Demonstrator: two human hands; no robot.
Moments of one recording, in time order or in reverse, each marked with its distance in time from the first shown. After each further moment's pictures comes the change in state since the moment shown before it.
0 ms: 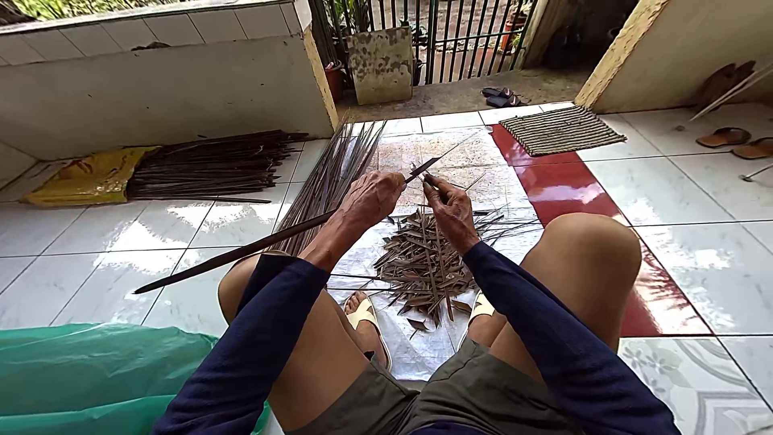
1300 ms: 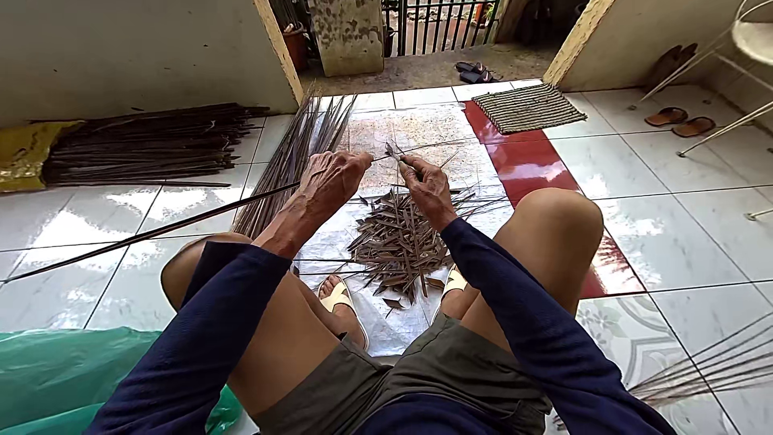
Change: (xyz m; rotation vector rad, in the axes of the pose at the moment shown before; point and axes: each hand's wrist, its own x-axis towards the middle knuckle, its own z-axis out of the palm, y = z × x) left_hand -0.009 0.002 0.015 0.270 0.107 0.118; right_hand -0.001 0.010 -0.017 -0.121 -0.066 0.078
